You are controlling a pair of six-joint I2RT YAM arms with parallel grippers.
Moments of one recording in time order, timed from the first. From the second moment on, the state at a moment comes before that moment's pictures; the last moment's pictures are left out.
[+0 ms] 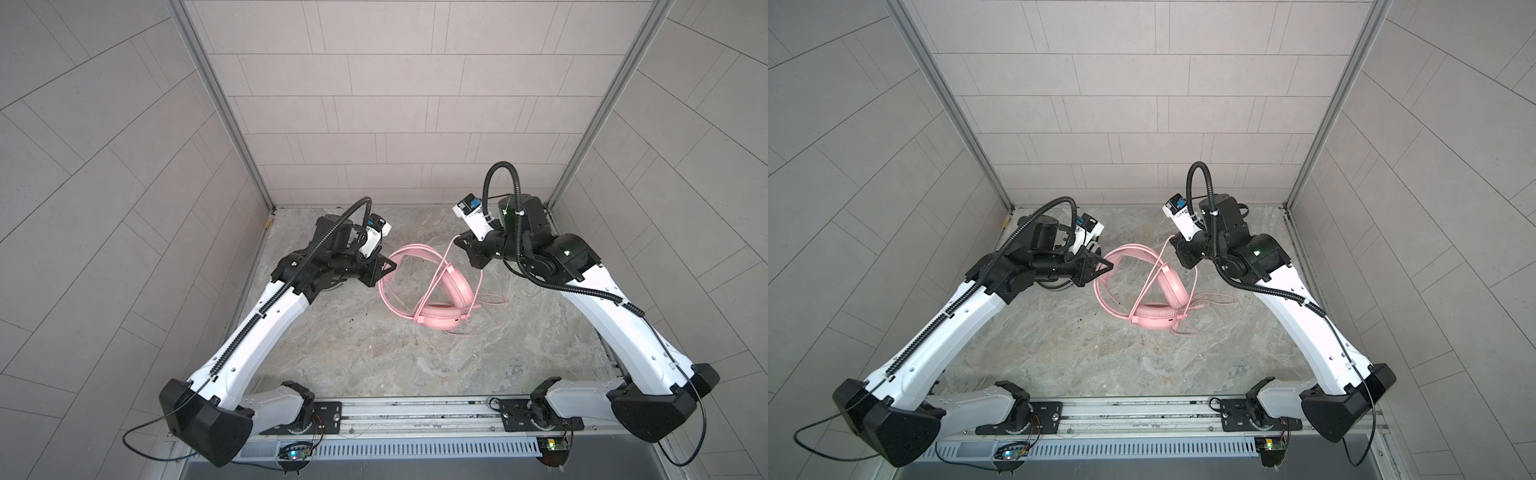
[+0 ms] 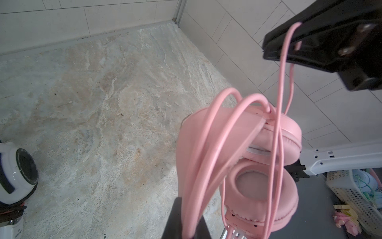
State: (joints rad) left arm -0.45 1.21 1.29 -0.73 0.58 -0.08; right arm 0.48 1.30 1.55 -0.85 -0.16 -0.15
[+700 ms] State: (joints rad) left arm -0.33 1.15 1.28 -0.57 0.90 -0.31; right arm 0.41 1.22 1.33 -0.68 -0.15 -0.07
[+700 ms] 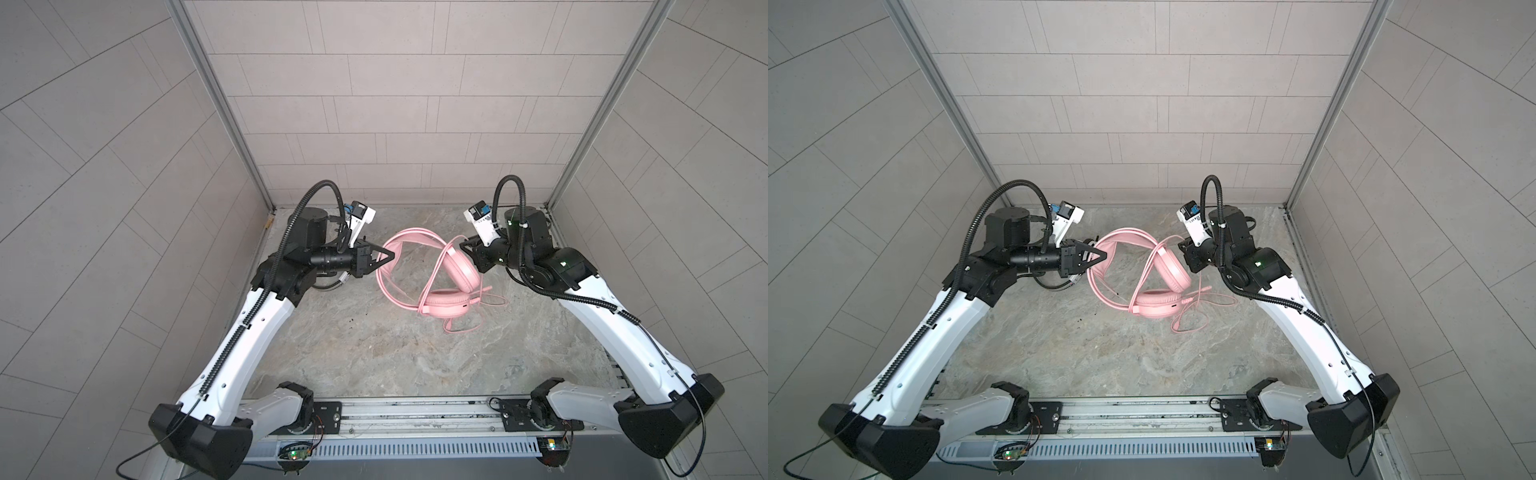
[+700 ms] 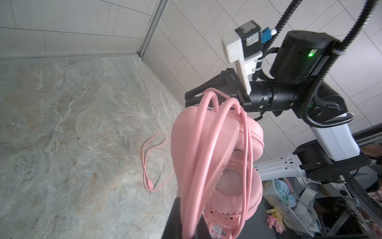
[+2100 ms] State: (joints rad) left arm -0.18 1.13 1.14 -0.10 1.09 -0.77; right arm 0.18 1.40 1.24 -0.38 -0.46 0.13
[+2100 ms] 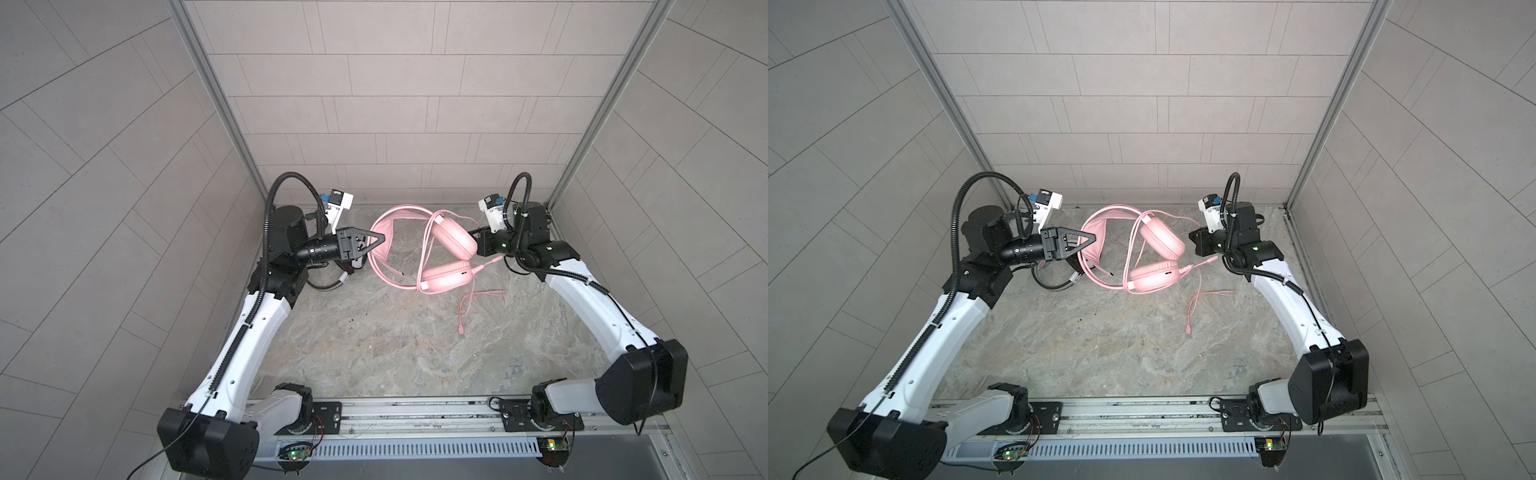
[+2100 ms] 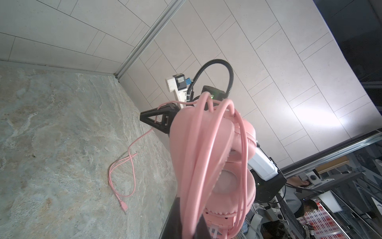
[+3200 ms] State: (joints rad) left arm -0.19 1.19 0.99 0.47 0.91 -1.20; right arm 0.29 1.55 0.99 0.36 -0.66 0.61
